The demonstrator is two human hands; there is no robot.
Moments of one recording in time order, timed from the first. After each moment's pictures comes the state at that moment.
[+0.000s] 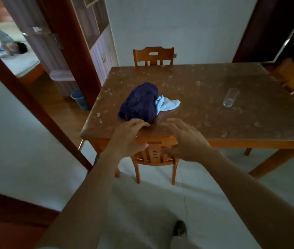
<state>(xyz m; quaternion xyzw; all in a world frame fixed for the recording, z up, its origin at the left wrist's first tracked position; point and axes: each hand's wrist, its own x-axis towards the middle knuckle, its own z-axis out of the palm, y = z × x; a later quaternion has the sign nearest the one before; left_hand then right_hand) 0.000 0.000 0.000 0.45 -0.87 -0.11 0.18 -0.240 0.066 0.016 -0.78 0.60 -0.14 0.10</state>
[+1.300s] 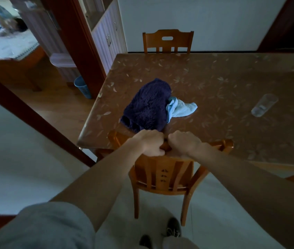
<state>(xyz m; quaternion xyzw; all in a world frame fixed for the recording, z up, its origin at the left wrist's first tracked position) -0.074 -0.169 -0.042 0.39 -0.89 -0.11 -0.19 -0.231 -0.133 -0.053 -0.81 0.57 0.10 0.12</state>
